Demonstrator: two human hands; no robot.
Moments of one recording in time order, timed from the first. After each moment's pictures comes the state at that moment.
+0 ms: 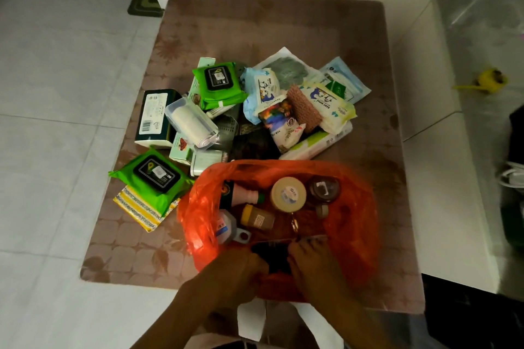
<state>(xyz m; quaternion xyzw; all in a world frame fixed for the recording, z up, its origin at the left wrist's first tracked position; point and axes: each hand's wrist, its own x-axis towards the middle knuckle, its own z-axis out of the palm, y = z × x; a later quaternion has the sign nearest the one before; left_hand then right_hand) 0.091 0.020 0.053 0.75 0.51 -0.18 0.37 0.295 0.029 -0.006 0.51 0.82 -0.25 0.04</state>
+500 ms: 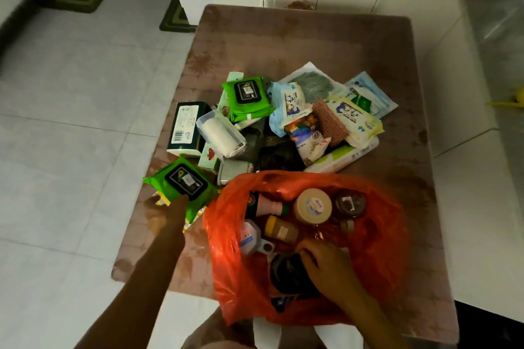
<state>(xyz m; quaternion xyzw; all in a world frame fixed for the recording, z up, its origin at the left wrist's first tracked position) -0.043 0.063 0.039 -0.02 0.84 0.46 0.30 0.264 0.058 0.000 0.51 0.75 -0.41 -0.06</state>
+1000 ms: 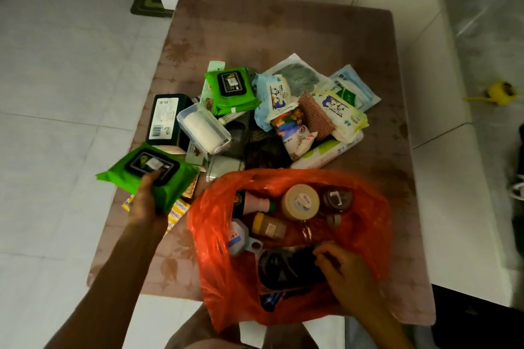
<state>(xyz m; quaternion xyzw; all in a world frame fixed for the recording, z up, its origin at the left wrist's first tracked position) -0.082 0.080 0.020 -0.08 0.63 0.60 0.48 0.299 0.045 0.039 0.63 0.62 -0.46 -0.09</state>
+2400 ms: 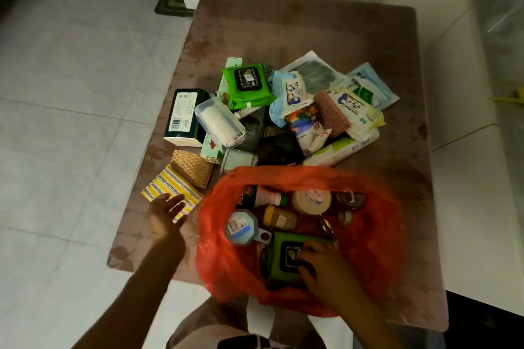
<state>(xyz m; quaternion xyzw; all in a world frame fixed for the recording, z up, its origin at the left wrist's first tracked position) -0.049 0.030 0.014 -0.06 0.72 0.57 0.38 0.275 0.033 -0.004 0.49 0.81 -0.33 0.04</state>
